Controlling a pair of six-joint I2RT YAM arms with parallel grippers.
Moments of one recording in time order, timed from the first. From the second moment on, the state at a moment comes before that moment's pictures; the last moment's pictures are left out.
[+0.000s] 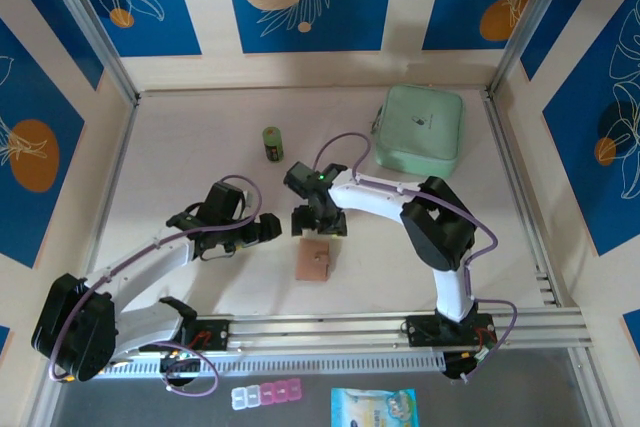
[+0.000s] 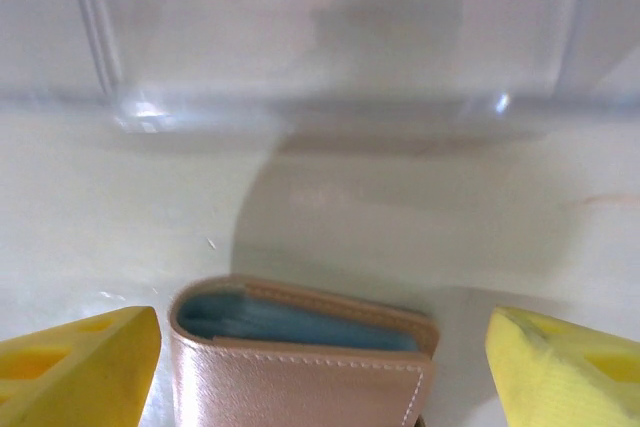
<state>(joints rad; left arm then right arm) -0.50 1.14 0.61 -0.47 0.27 -0.71 0.87 1.95 1.42 -0.91 -0.07 0.84</state>
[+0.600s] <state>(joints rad) -0.50 1.14 0.61 -0.47 0.27 -0.73 0.79 2.04 1.52 -0.92 -0.04 0.79</state>
